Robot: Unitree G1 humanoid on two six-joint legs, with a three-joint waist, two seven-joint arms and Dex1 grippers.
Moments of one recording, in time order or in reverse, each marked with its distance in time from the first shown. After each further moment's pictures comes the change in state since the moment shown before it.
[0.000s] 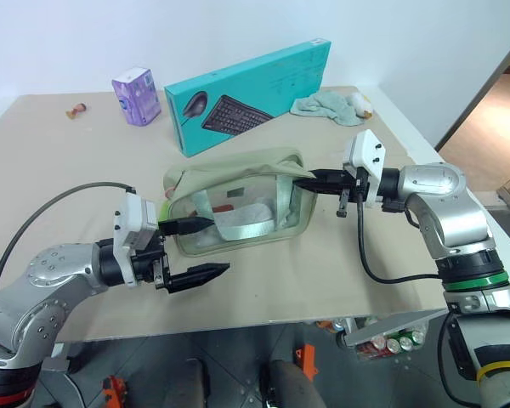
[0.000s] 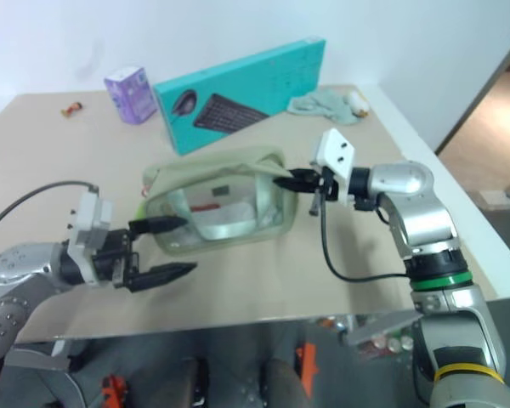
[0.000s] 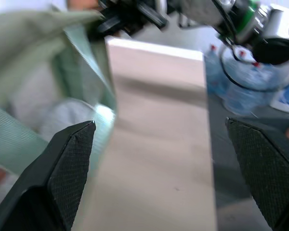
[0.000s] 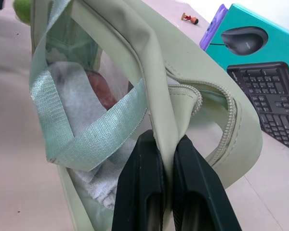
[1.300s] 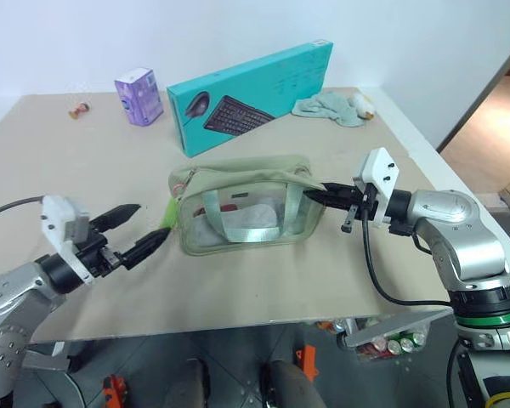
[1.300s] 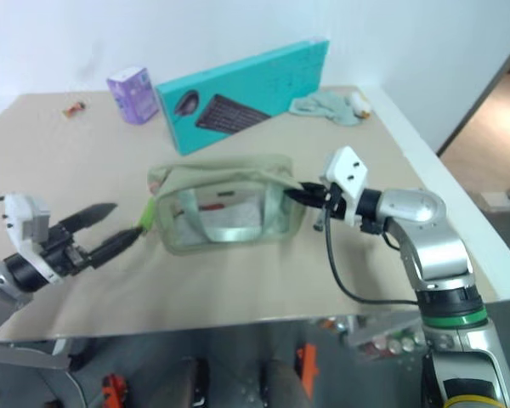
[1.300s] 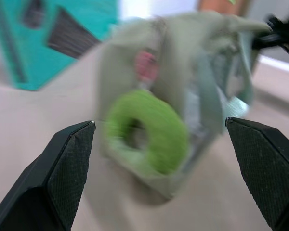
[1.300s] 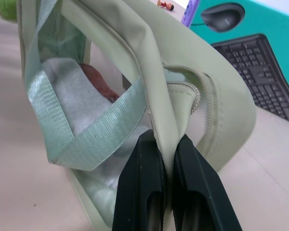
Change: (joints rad) left arm 0.236 -0.073 0.296 0.034 -0.005 -0.027 0.225; right arm 0.201 -0.014 -0.103 -0.254 0.022 0.171 -0.144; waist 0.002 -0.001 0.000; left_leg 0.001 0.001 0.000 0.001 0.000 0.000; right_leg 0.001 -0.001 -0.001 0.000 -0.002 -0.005
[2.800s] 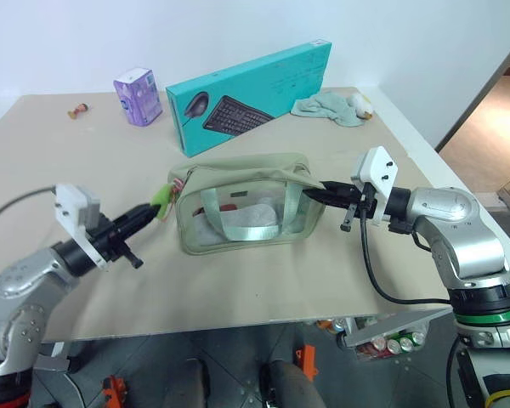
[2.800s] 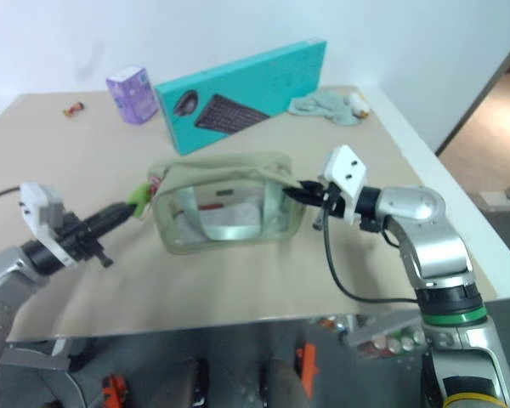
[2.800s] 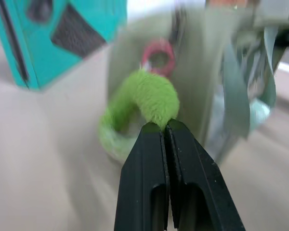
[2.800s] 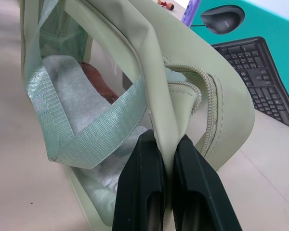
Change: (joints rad) left arm -0.189 0.008 -0.096 0.120 0.051 -0.038 -0.017; right arm -0.013 -0.003 0.008 0.001 -0.024 -0.012 0.004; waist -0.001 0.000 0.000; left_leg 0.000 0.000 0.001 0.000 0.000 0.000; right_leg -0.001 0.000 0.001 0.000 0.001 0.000
